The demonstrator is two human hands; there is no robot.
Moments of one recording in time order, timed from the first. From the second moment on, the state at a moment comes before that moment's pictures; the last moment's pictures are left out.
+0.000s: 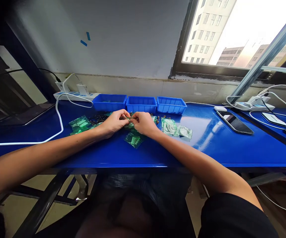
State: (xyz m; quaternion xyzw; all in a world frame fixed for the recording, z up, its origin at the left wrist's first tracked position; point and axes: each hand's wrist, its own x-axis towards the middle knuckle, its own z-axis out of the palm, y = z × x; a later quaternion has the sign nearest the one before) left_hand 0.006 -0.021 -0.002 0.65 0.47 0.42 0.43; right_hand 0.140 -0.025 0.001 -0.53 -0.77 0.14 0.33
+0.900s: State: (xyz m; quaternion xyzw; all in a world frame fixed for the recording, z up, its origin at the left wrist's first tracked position) left_hand -0.010 -0.013 0.019 0.80 0.49 0.29 0.21; right_hand 0.137 -0.026 0.005 -0.53 -0.75 0.12 0.37
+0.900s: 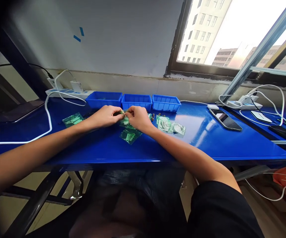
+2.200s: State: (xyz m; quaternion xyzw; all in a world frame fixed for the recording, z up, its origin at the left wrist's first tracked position) left_hand 0.001 -0.018 0.002 0.71 0.48 0.36 0.37; right_hand 0.141 -0.030 -0.001 -0.53 -0.77 0.09 0.35
